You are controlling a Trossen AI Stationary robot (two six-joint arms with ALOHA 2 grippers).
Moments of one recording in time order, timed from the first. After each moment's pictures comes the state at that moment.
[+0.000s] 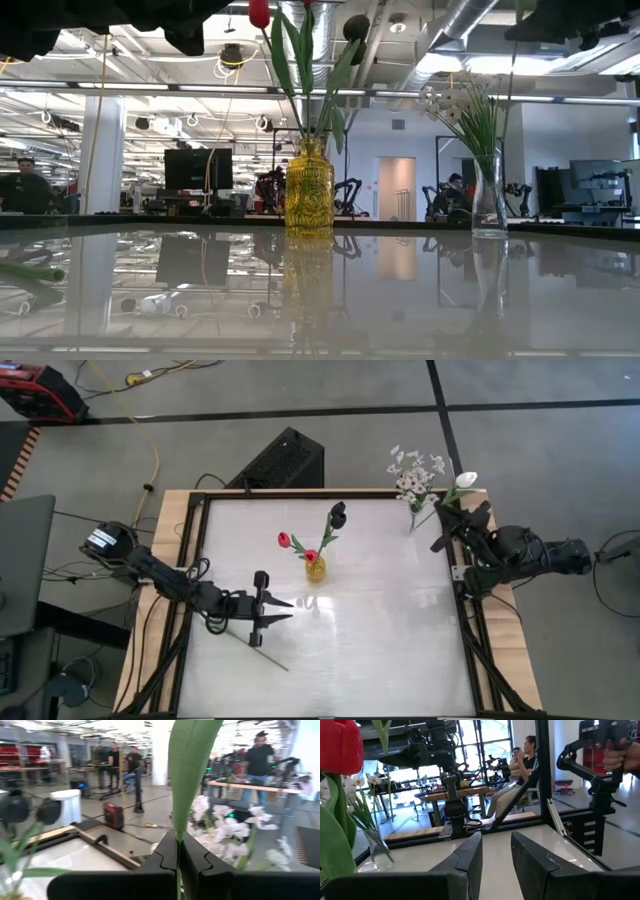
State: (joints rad) left arm -0.45 1.34 0.38 1.13 -0.40 0.20; right arm 0.13 0.33 0.53 -0.06 1.04 -0.11
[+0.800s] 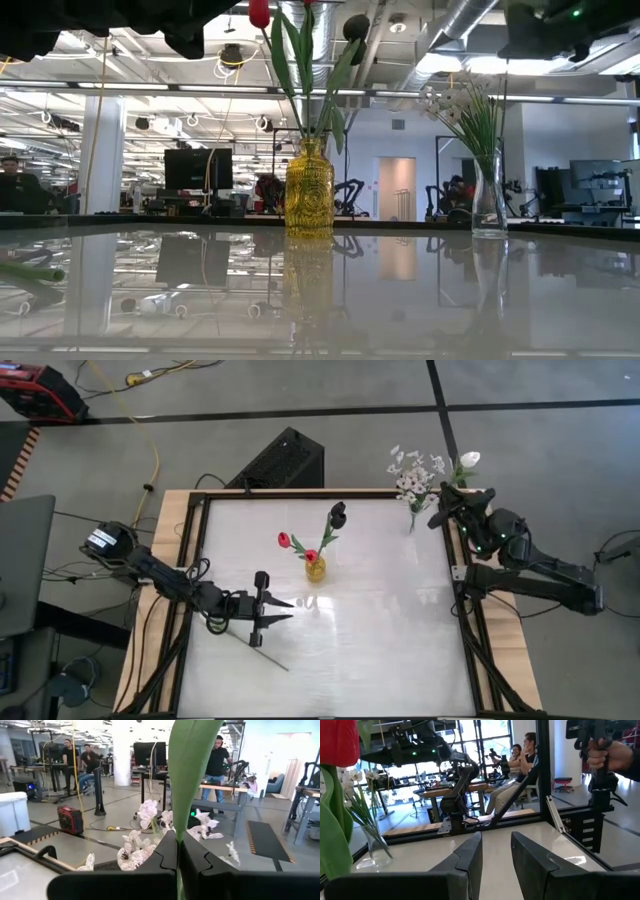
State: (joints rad) left arm -0.45 1.34 0.38 1.11 -0.39 0.18; right arm -0.39 0.40 0.53 -0.02 0.73 -0.10
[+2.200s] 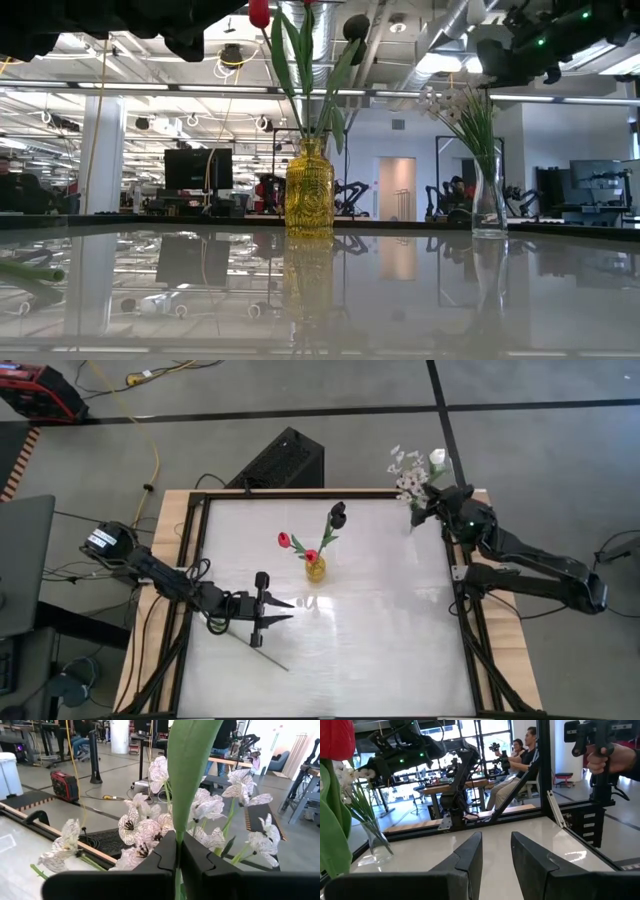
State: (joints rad) left arm -0.45 1.34 0.38 1.09 -0.40 0.18; right arm -0.50 0.62 0.53 0.00 0.62 -0.03
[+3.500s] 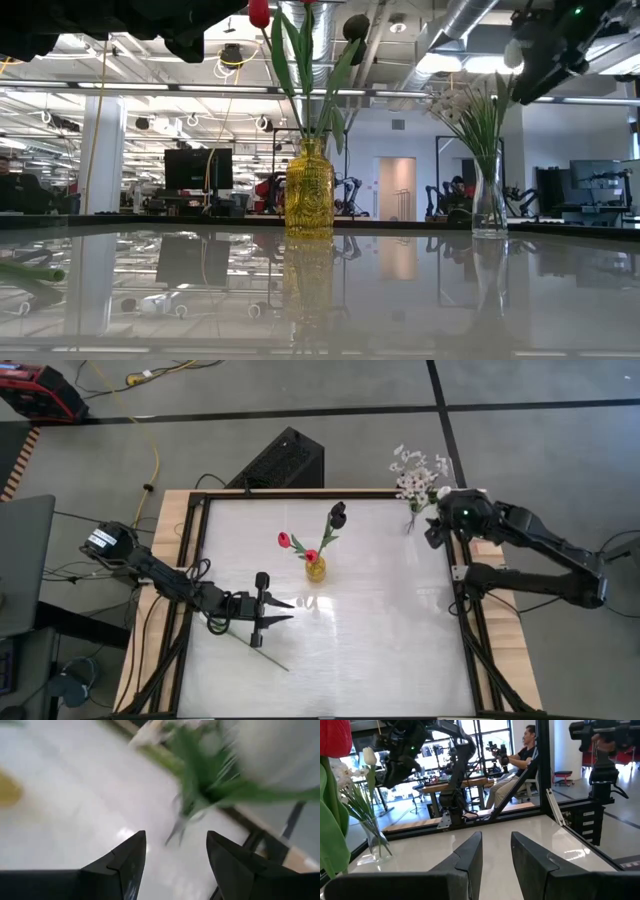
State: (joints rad) left arm -0.45 1.34 0.38 1.08 -0.39 0.18; right arm -0.50 0.73 0.94 -1.01 0.34 0.18
